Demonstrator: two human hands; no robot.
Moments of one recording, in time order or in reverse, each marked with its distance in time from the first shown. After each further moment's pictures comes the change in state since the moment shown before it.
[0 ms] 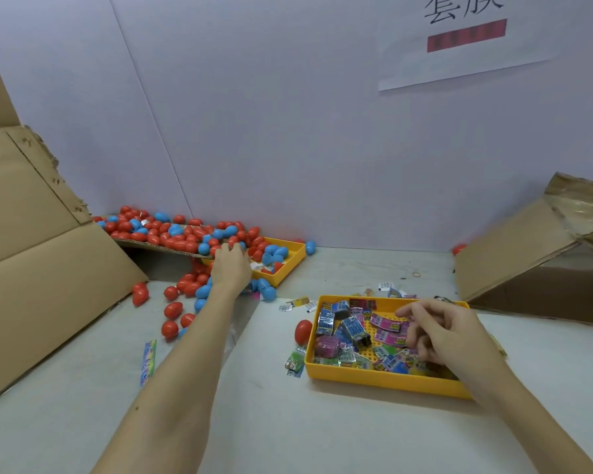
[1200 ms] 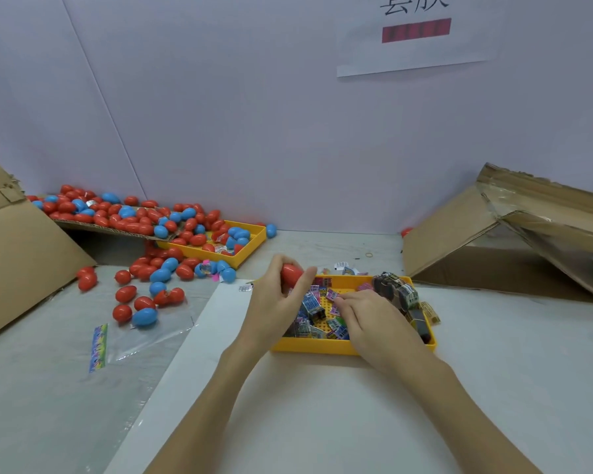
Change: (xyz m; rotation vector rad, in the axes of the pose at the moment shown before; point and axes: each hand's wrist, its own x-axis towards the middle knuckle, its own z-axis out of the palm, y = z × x) left_hand -0.188 0.110 -0.023 -0.890 -0.224 0.300; right_hand -0.012 0.002 0.020 -0.971 -0.161 -0.224
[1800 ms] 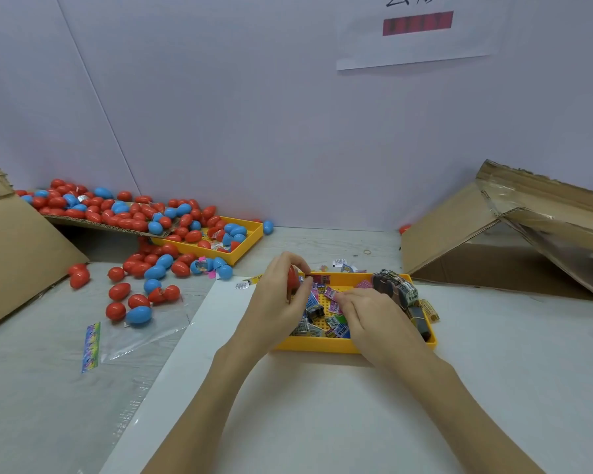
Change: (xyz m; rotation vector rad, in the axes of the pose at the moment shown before) left_hand 0.000 -0.005 -0.002 0.236 -0.078 0.176; right_hand -0.001 -0.001 -0.001 -0.034 0.023 0.027
